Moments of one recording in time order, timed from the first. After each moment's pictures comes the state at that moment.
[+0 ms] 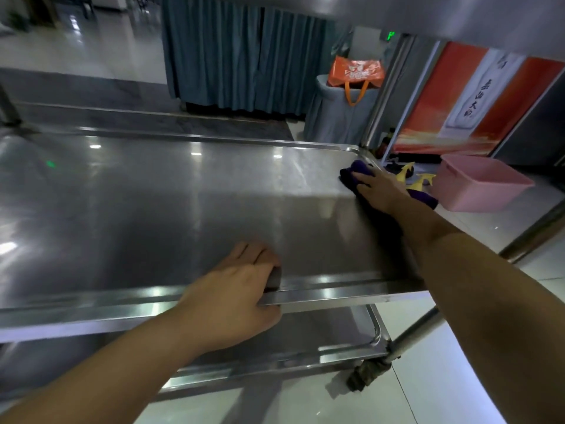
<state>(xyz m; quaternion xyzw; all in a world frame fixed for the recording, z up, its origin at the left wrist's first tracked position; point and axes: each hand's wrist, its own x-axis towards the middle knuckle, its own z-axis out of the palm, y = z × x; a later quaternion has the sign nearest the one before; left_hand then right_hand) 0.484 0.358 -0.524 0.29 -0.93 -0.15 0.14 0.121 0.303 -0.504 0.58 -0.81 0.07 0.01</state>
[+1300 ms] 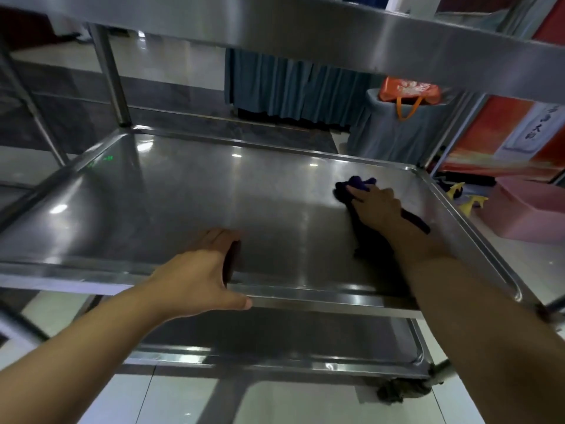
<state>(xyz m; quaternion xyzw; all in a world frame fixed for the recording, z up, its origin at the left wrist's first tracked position) 0.632 0.320 -0.509 0.43 -0.88 -0.17 0.10 0.273 0.272 -0.504 0.58 -0.81 0.05 0.03</state>
